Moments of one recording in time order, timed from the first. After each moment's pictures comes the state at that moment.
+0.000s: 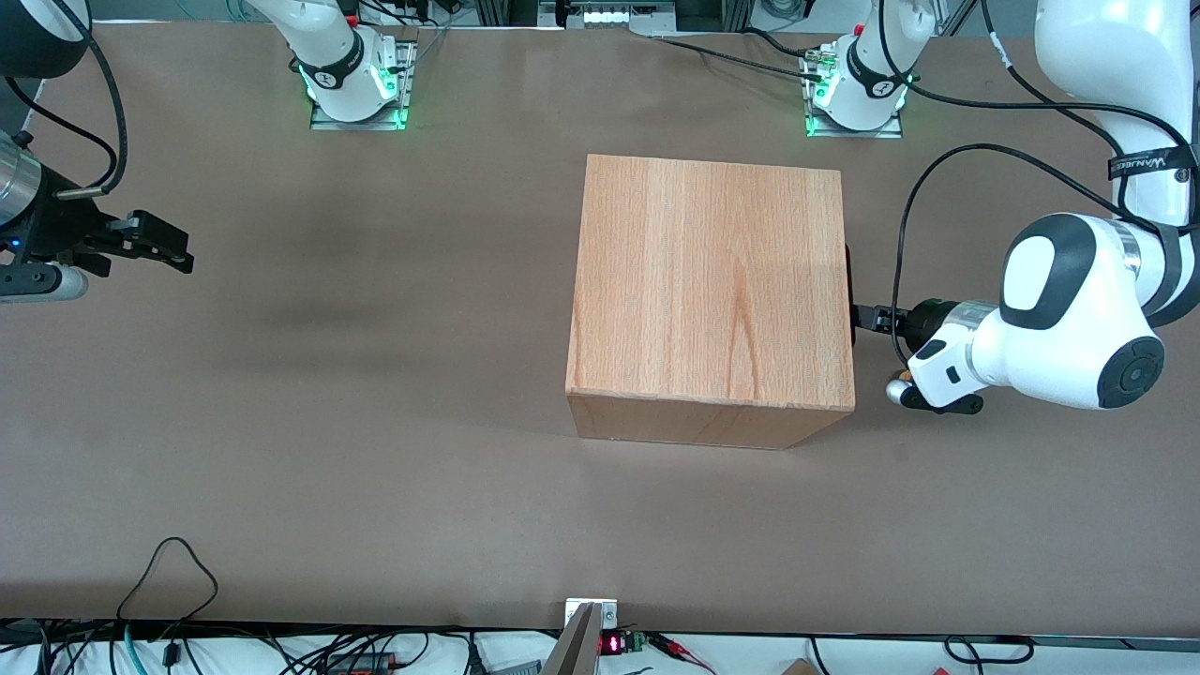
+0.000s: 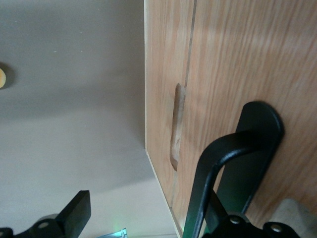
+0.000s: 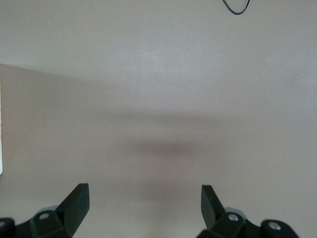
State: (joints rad) arm -0.08 0.53 0.00 -1.40 -0.33 1.45 0.04
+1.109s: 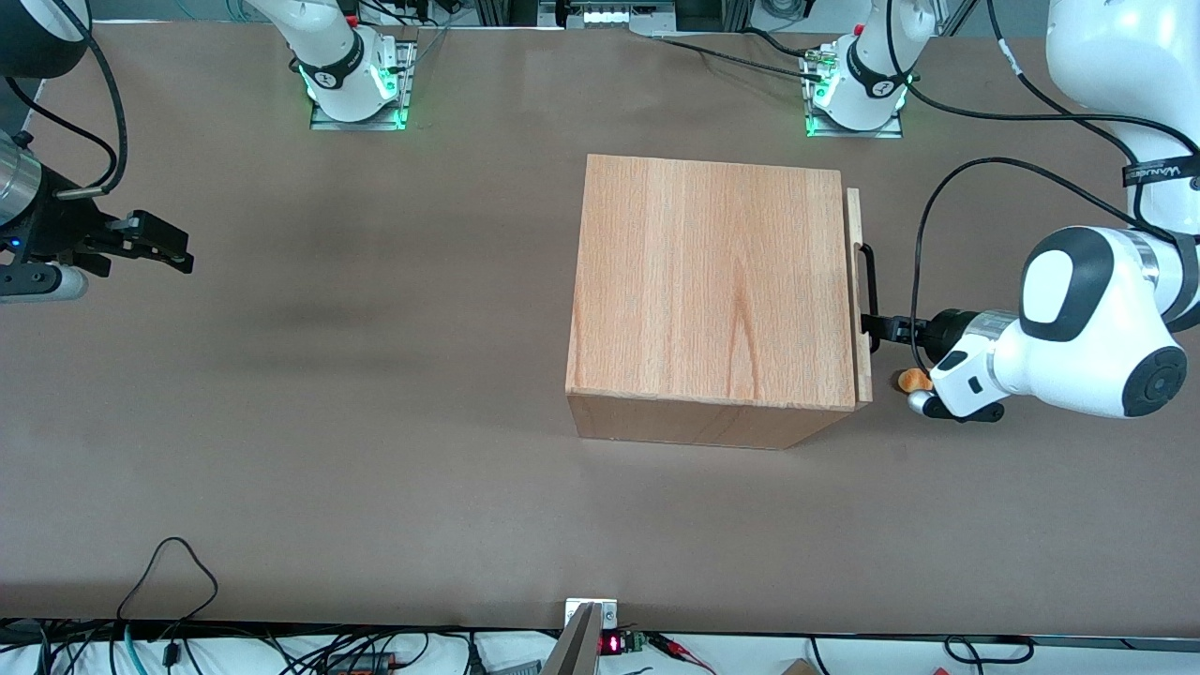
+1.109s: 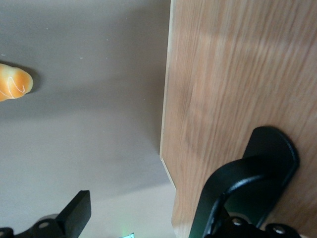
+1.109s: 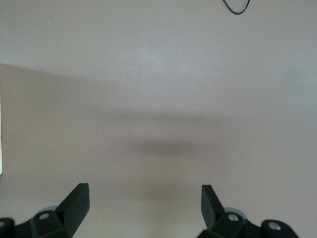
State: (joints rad) arm -0.05 0.55 0.01 -1.40 -0.31 1.47 0.06
